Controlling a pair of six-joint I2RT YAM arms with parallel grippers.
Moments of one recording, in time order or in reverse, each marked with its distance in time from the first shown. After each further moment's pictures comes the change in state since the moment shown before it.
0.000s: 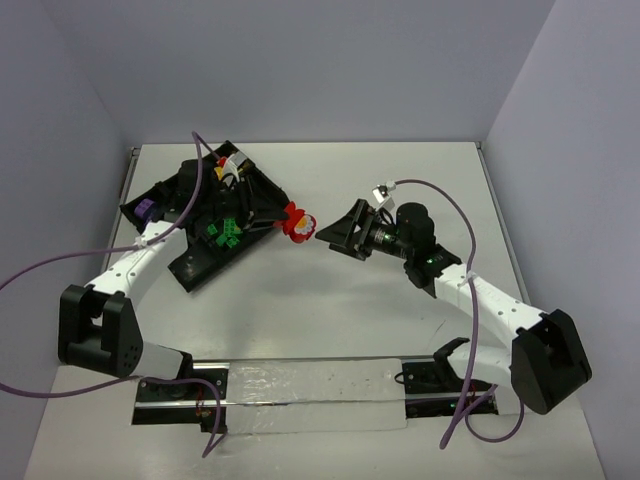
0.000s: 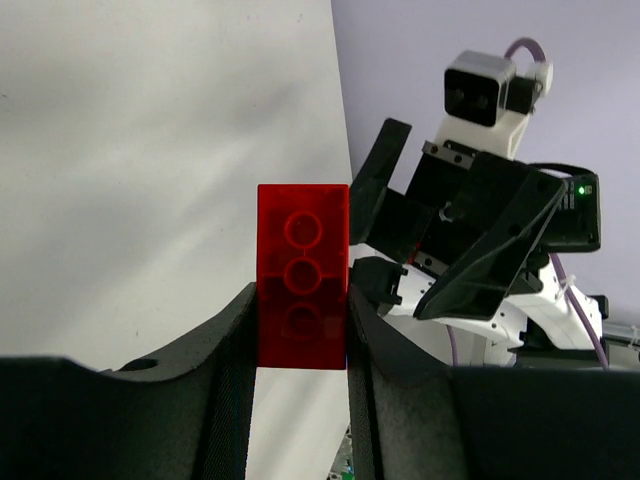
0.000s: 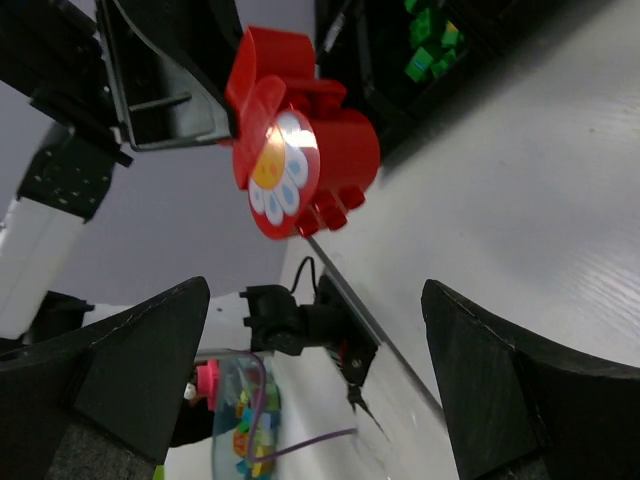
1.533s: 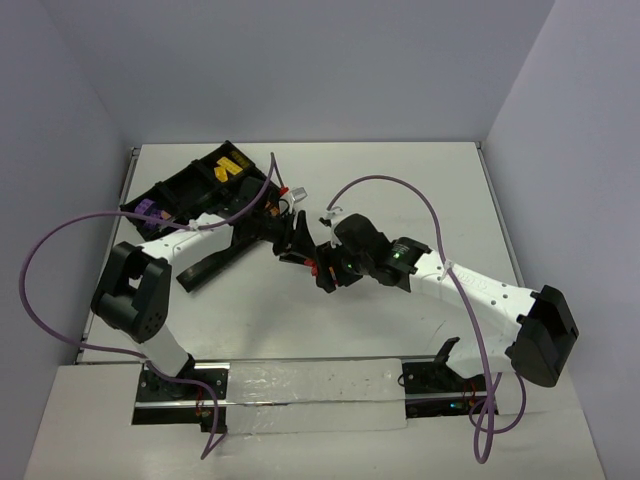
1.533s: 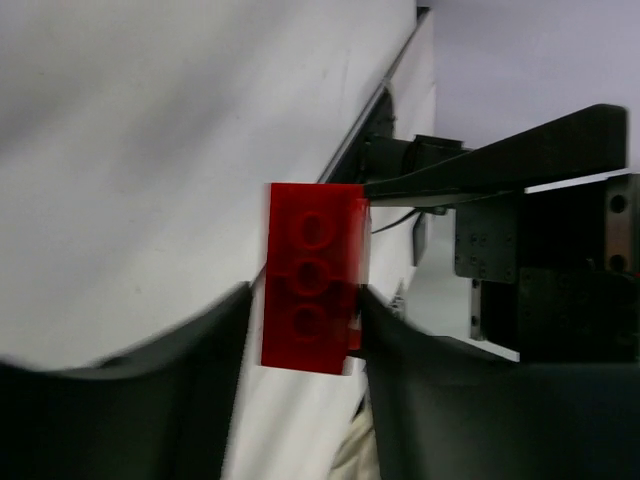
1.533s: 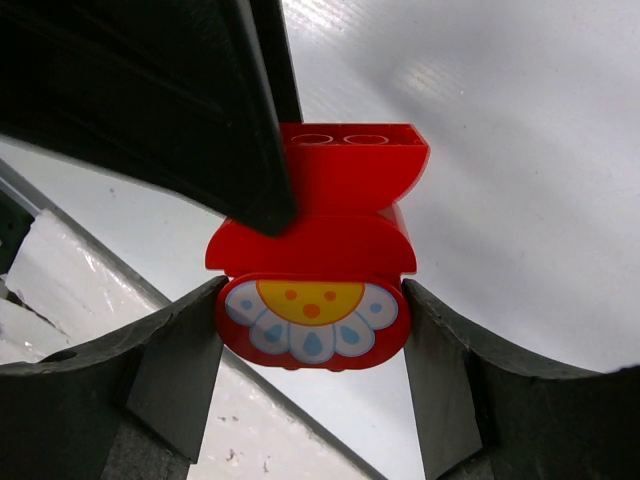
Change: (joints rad) left arm -0.248 0.250 0.066 -0.164 0.052 0.254; right arm 0.367 0.136 0.321 -0.773 0.523 -0.708
